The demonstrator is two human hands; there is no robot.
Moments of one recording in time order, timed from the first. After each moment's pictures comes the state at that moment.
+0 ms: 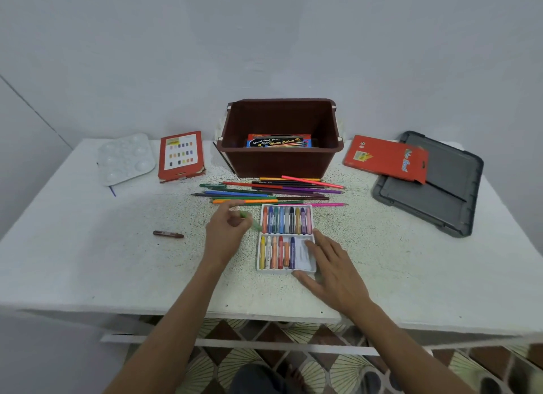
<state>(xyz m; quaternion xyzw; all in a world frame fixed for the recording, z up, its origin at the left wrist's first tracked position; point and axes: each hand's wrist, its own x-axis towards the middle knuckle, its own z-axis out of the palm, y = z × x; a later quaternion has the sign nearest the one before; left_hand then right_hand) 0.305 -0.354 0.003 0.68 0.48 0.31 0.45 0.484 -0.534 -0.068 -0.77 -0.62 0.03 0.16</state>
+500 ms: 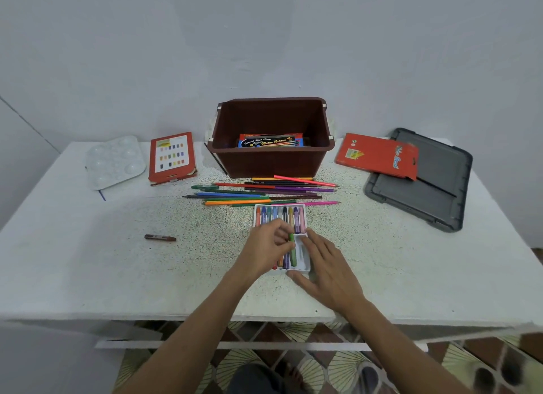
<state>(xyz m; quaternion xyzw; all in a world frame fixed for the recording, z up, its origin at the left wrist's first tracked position) 0.355 -0.400 0.001 0.79 0.36 0.14 0.47 0.483 -0.533 -0.066 -0.77 -0.61 0.04 0.16</state>
